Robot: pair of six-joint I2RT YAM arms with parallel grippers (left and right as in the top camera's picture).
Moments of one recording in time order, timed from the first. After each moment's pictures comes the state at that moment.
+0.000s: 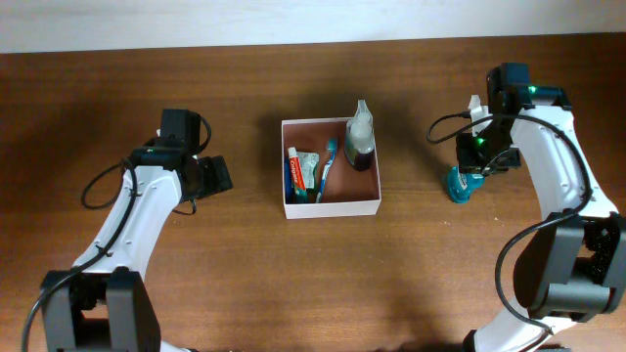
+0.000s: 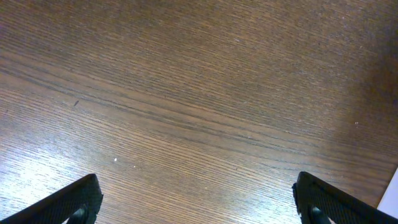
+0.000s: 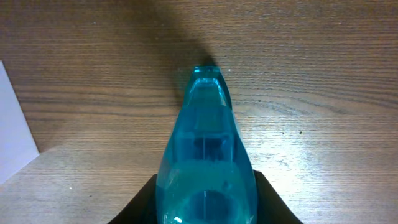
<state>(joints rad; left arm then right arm) -0.06 1.67 1.18 -0.80 -0.13 -0.36 -0.12 1.86 1.56 -1.19 -0.02 -0.08</state>
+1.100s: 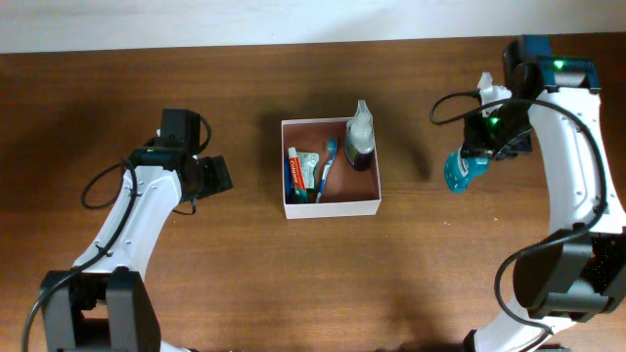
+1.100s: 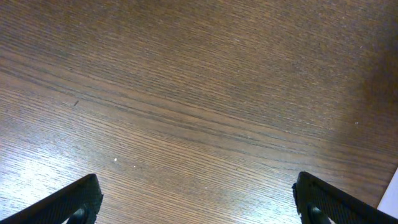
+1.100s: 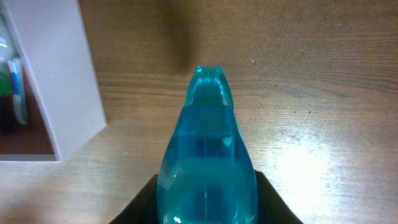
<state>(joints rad) -0.06 1.67 1.18 -0.80 -0.13 -0.36 -0.12 1.86 1.84 -1.47 -0.13 -0.06</state>
